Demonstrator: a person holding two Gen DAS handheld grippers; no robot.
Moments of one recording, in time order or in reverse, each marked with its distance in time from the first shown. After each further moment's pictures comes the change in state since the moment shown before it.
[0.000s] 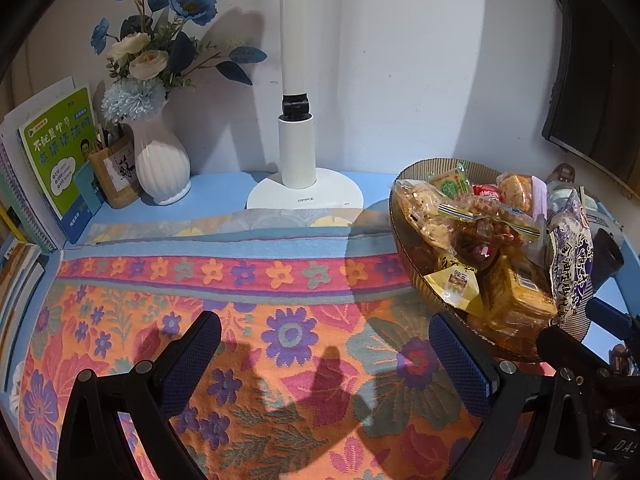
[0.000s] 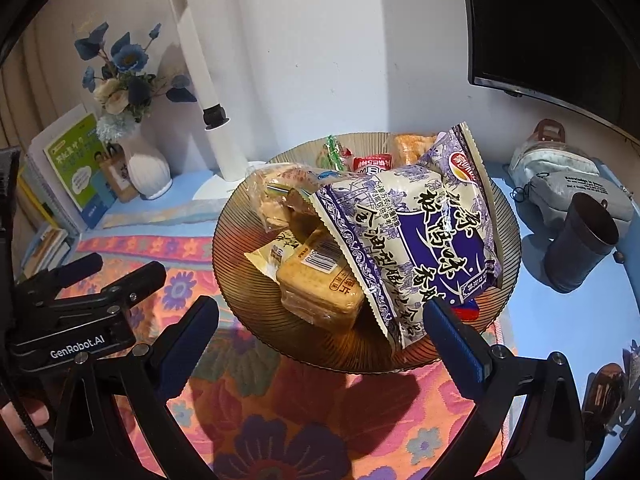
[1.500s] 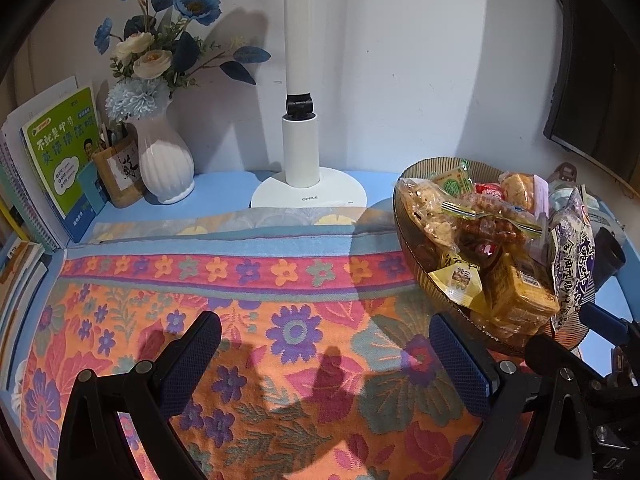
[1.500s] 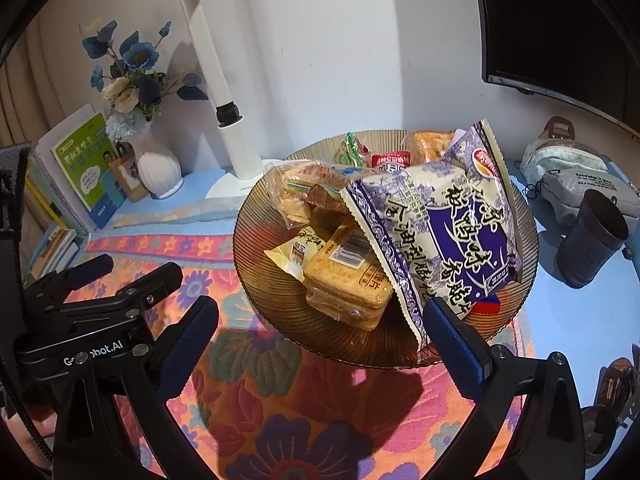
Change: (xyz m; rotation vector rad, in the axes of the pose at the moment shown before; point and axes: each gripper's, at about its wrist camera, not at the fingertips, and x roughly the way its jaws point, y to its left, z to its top) left arm -0.002 0.000 -0.003 -0.002 -0.005 0.015; right arm 0.005 0.010 -0.001 0.000 0.007 0.032
